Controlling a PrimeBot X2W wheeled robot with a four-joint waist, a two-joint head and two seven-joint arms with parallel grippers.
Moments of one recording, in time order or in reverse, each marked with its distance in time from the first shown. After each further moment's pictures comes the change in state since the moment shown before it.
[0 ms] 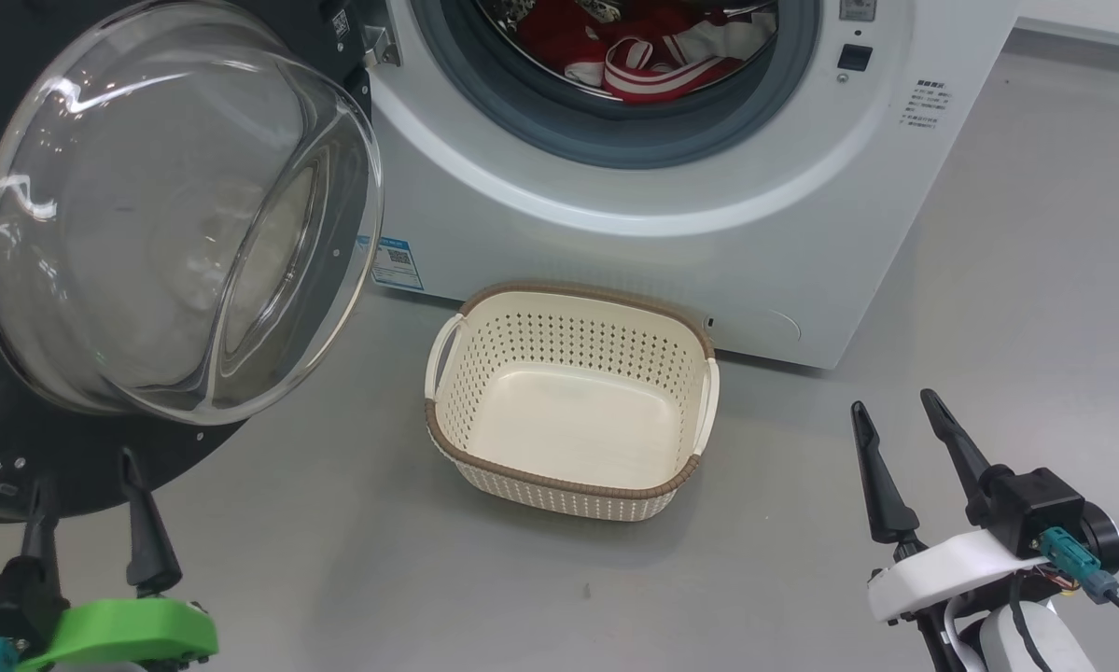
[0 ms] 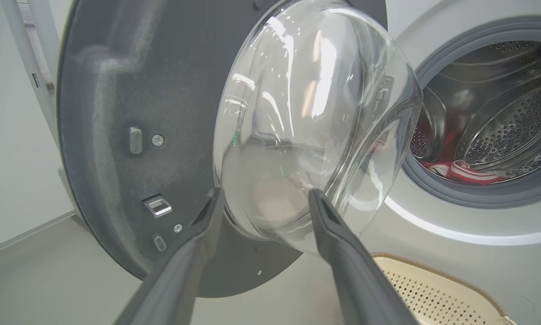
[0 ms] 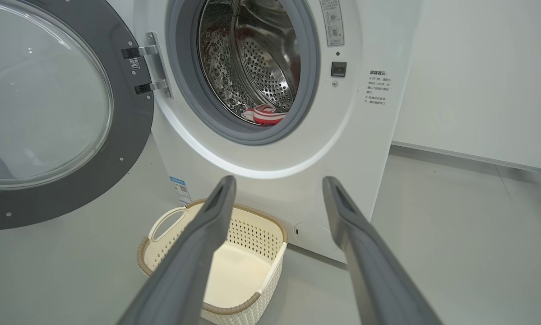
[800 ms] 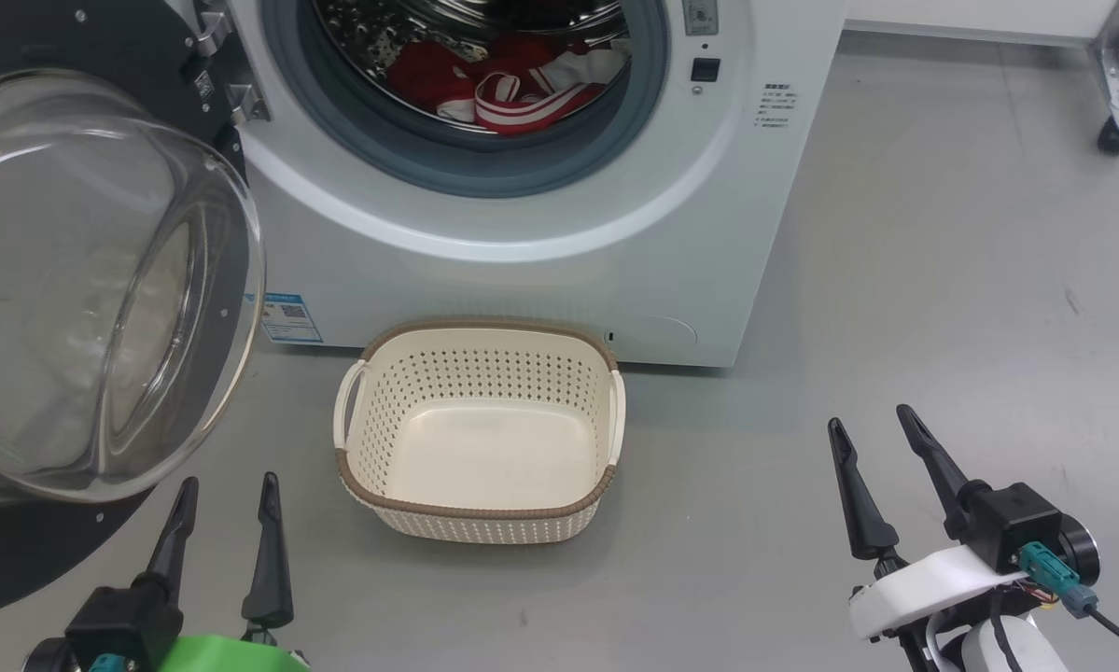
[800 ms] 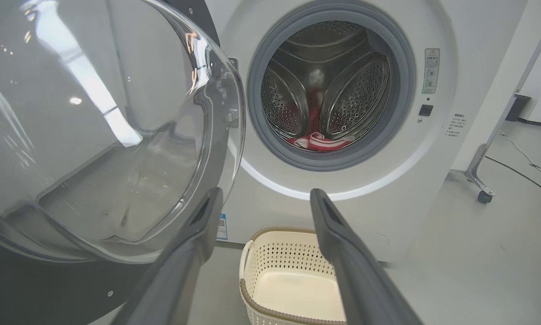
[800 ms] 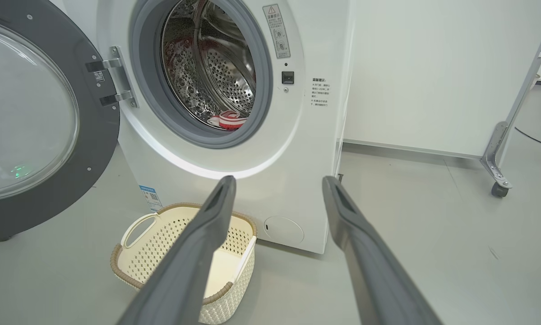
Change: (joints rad) left arm 0.100 -0.005 -0.169 -0.149 0.040 -0.061 0.075; right arm 0.028 0.014 0.032 -0.016 0.003 -0.001 0.000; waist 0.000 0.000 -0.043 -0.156
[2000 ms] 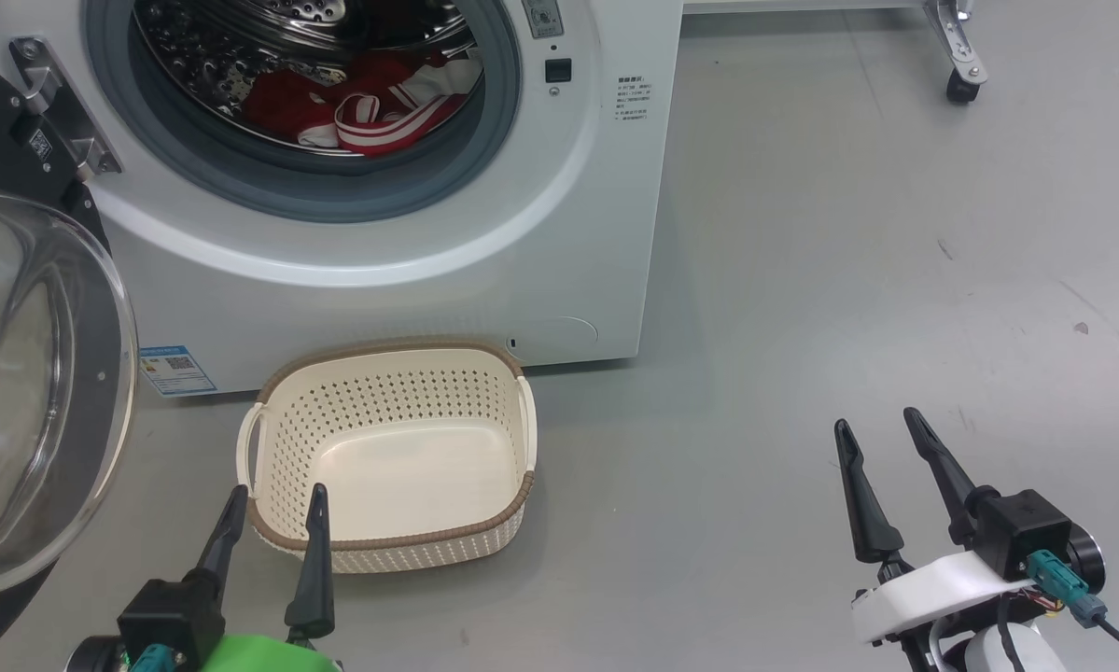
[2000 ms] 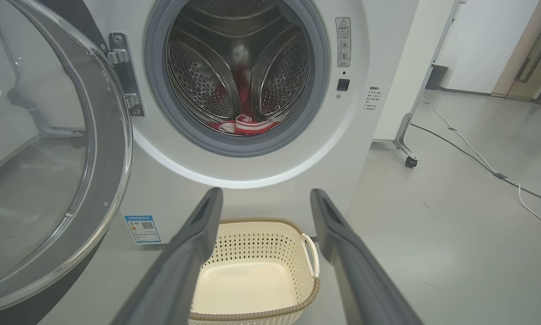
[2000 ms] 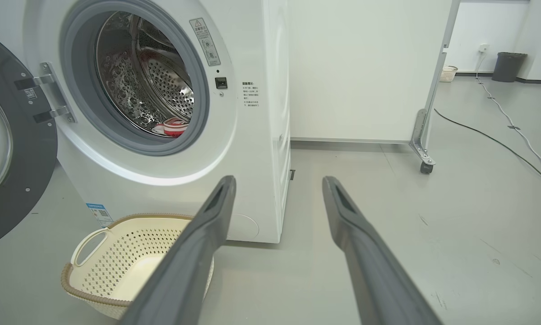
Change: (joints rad) left arm 0.020 -0.009 -0.072 -0.048 0.014 0.019 0.081; right arm 0.022 0.006 -0.006 -0.029 0.016 -0.011 0.000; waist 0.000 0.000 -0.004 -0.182
